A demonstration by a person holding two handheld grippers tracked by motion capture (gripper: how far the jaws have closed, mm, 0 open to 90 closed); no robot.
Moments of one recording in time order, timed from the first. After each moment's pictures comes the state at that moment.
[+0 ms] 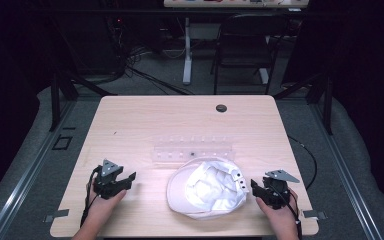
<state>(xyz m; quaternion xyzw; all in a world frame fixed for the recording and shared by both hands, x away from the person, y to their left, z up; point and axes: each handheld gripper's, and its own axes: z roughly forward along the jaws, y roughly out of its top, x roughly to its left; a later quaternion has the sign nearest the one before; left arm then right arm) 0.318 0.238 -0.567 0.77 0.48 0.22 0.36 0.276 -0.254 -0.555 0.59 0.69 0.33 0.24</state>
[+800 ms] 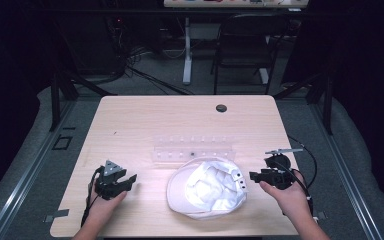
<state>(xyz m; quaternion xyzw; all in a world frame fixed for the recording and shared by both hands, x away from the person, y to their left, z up) 0.319 0.237 -0.569 0.78 0.48 0.19 0.34 0.304 -0.252 -0.479 0.60 0.74 0.29 0.11</state>
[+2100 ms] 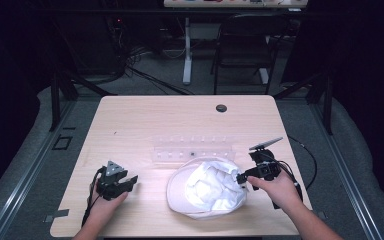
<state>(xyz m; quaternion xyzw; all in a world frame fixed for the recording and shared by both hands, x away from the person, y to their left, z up) 0.320 0.233 -0.573 0.79 0.48 0.19 0.34 0.332 -0.223 -0.481 0.60 0.77 0.22 -0.03</state>
